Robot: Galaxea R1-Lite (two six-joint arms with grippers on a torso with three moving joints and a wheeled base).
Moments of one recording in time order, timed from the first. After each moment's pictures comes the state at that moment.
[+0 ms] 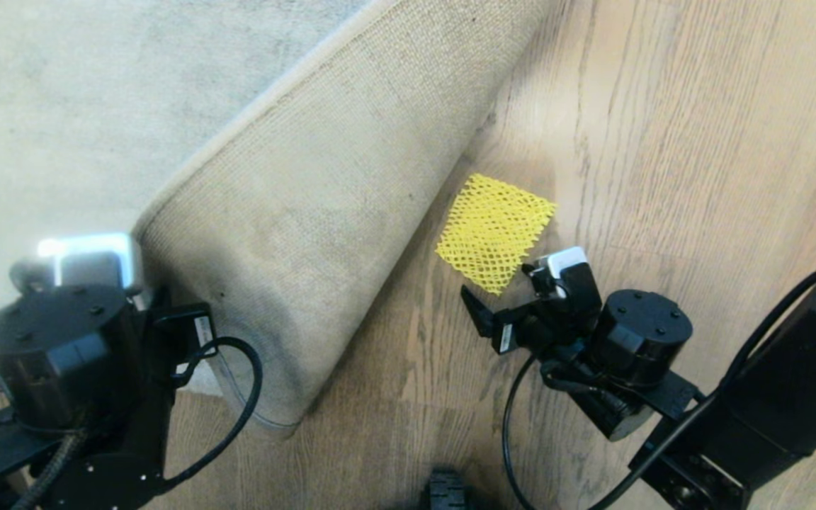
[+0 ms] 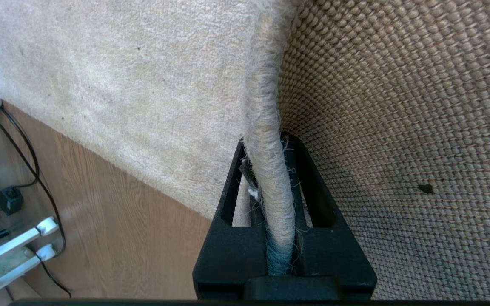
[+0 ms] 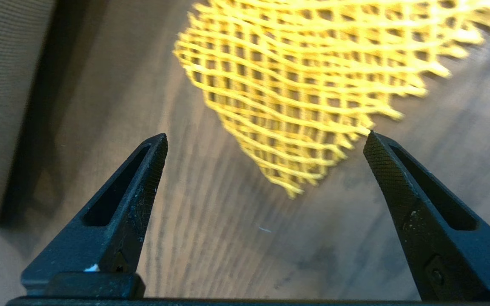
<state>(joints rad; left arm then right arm) -0.62 1.48 -0.37 -0.95 1.10 -0.04 0.68 2.04 -0.60 -1.52 -0.26 -0.09</state>
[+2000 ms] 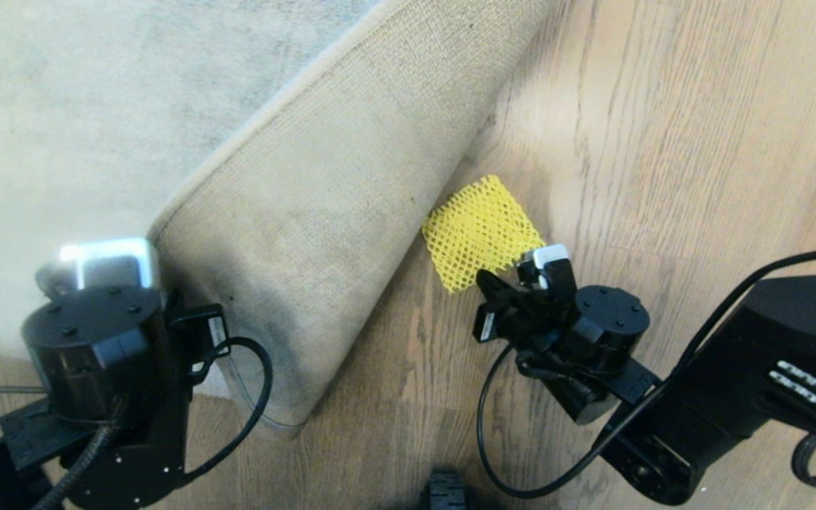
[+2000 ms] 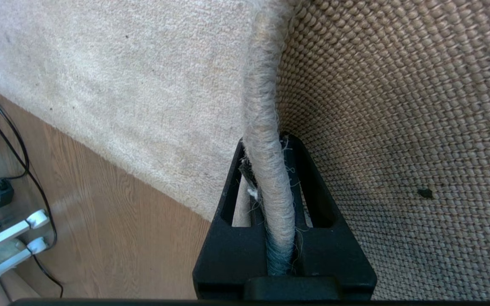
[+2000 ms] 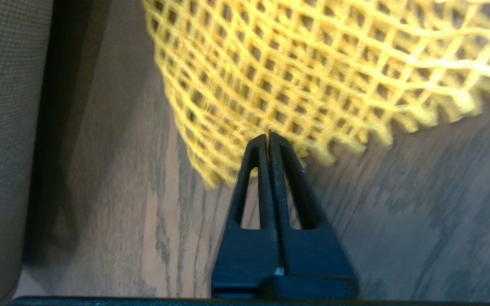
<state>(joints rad) -0.61 1.52 -0.38 -0.95 1.10 -0.09 0.68 2.14 -0.72 -1.52 -0.25 0.02</state>
